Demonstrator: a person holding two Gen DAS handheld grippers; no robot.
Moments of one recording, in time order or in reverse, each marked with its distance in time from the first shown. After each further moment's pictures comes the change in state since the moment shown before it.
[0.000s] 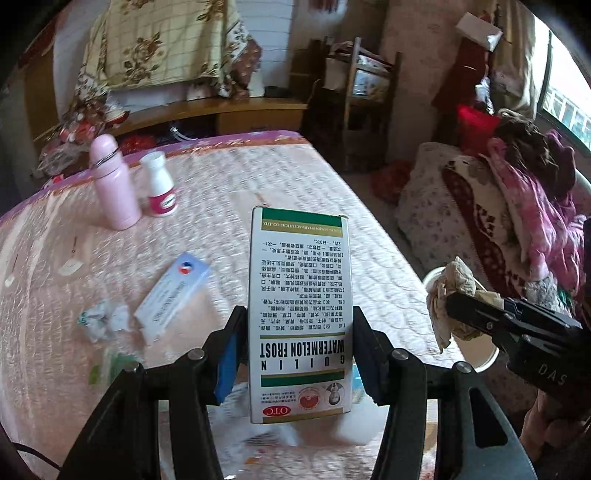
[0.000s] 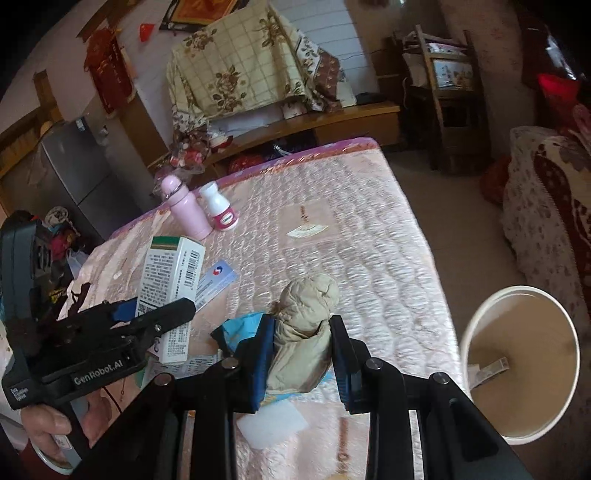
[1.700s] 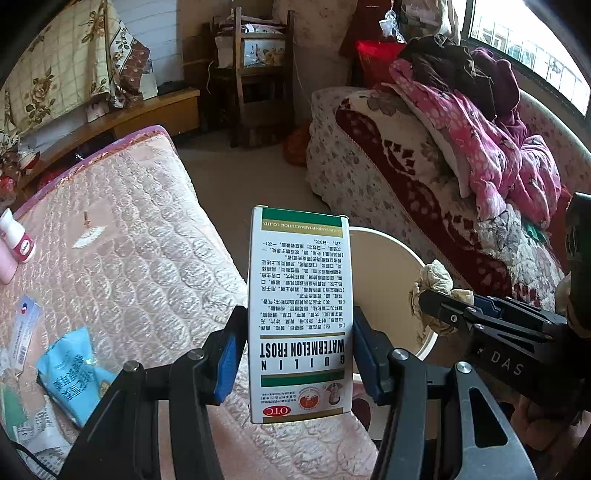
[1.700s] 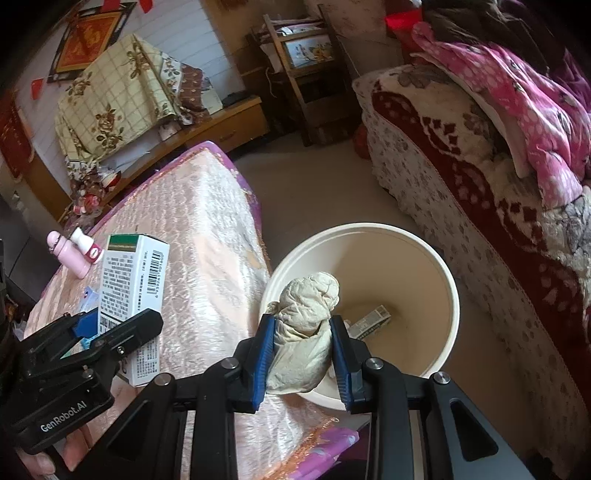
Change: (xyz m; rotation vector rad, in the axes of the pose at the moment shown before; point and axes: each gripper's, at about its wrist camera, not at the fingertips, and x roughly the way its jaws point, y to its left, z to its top) left arm 0.082 -0.227 -0.017 0.231 0.088 -0.146; right arm -0.071 -0.221 -0.060 0.292 0.014 -0.294
